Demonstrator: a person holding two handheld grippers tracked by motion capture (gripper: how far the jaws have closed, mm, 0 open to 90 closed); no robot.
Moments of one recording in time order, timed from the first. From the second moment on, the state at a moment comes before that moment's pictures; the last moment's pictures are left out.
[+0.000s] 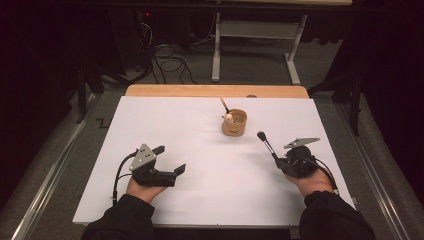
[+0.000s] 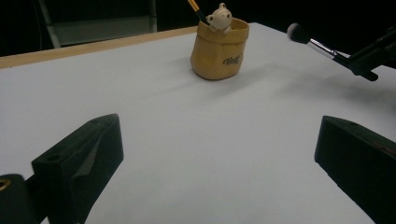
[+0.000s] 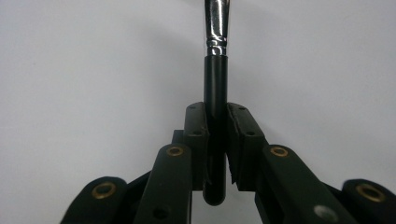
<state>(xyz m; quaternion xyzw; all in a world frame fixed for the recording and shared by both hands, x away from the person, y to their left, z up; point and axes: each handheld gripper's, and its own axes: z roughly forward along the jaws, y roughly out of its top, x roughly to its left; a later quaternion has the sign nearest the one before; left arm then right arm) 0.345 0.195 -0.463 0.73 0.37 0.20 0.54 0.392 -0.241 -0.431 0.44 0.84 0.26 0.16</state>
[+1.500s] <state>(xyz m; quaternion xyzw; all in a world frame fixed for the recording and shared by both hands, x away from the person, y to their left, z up) 0.350 0.192 -0.470 0.73 0.39 0.19 0.53 0.381 -0.246 -0.461 0.43 0.75 0.46 0.21</state>
